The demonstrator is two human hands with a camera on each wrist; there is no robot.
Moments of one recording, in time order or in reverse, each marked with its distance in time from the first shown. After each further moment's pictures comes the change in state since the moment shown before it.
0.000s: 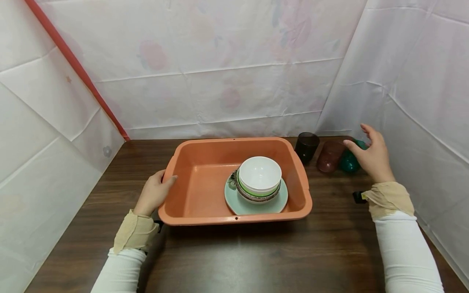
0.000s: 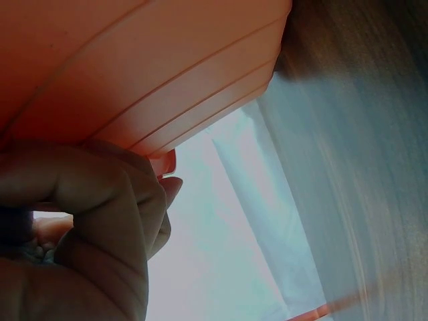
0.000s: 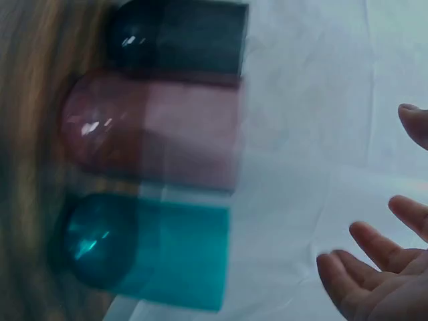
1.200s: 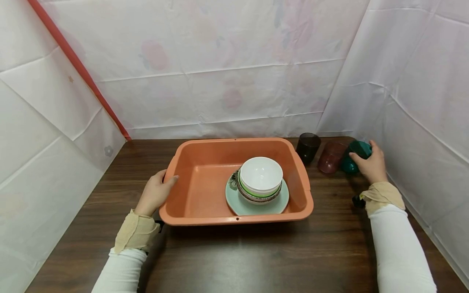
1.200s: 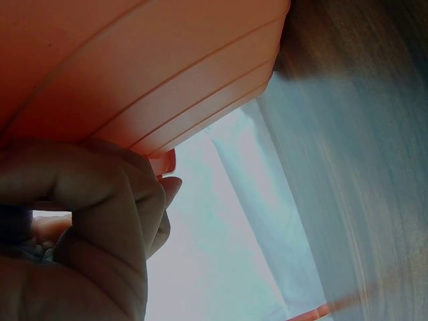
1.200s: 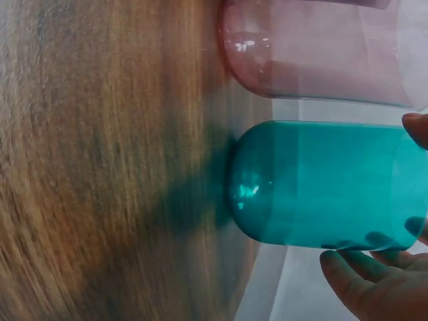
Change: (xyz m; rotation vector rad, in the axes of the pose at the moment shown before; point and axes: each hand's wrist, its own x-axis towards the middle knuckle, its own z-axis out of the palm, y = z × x) left_hand 0.000 -0.001 0.000 -0.024 -0.011 -0.005; right_hand 0.009 0.076 0.019 -0.051 -0.058 0.234
